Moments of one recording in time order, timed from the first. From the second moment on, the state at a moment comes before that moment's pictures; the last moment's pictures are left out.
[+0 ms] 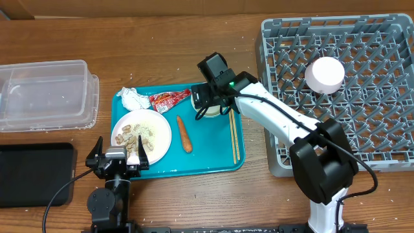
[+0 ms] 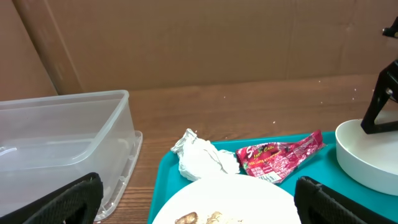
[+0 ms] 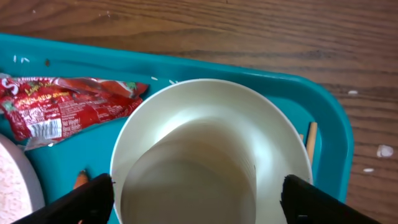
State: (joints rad) left arm 0.09 0.02 0.01 -0.08 0.03 0.09; right arm 0.62 2.03 1.56 -0.62 0.04 0.41
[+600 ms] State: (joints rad) left arm 0.09 0.02 0.01 -0.08 0.03 0.08; right arm 0.64 2.05 1.56 -0.64 0.04 0.44
